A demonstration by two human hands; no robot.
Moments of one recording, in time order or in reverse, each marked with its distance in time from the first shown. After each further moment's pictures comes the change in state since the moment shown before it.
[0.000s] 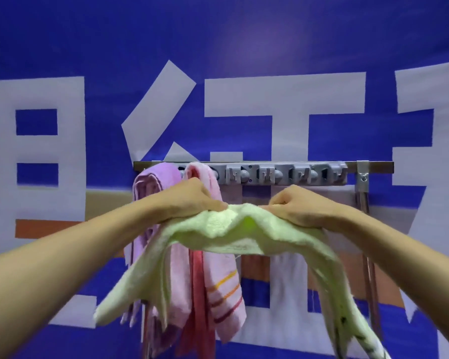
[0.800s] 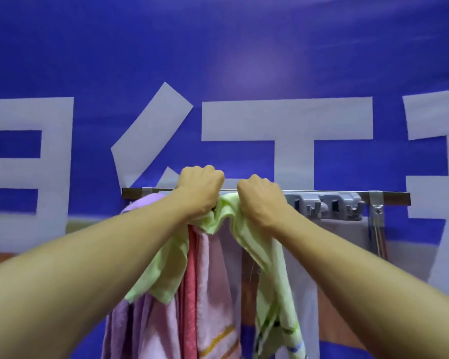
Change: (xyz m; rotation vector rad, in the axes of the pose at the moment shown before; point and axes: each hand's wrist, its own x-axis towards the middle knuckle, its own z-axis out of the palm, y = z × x) left_hand 0.114 0.023 -0.019 0.944 0.487 0.243; right_hand 0.110 -0.051 0.005 -0.567 0.368 -0.018
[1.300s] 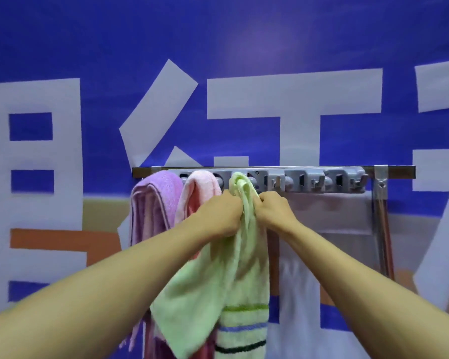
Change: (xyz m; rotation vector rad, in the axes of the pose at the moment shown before) left_hand -0.061 0.042 0.035 -0.389 -0.304 0.148; right_hand -0.038 0.014 0.066 0.733 -0.128 0.346
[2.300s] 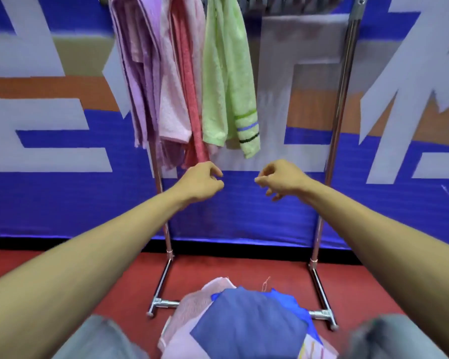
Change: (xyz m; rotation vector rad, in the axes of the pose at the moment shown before) left_hand -0.255 0.070 0.135 -0.747 -0.253 -0.365; right_hand -0.279 0.100 0.035 0.006 -0.434 0.350
